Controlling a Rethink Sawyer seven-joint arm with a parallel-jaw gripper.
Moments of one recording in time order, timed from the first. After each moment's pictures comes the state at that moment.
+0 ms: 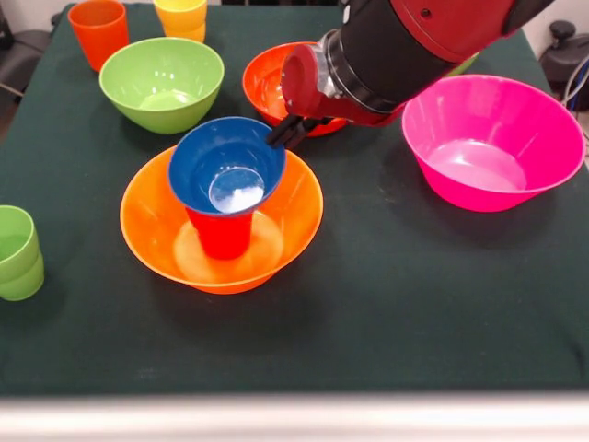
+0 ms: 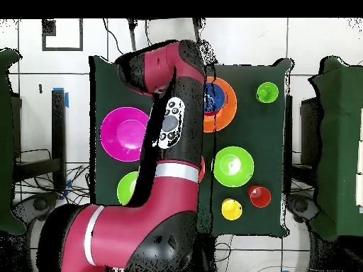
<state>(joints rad) 0.02 -0.15 -0.25 0.62 -0.33 1.33 1.50</state>
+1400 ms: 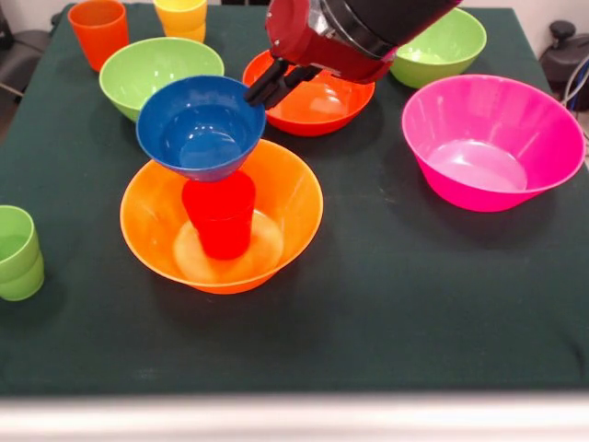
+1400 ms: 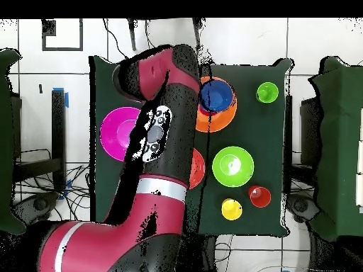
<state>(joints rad) 0.08 -0.23 -0.36 0.75 -0.33 1.21 1.53</state>
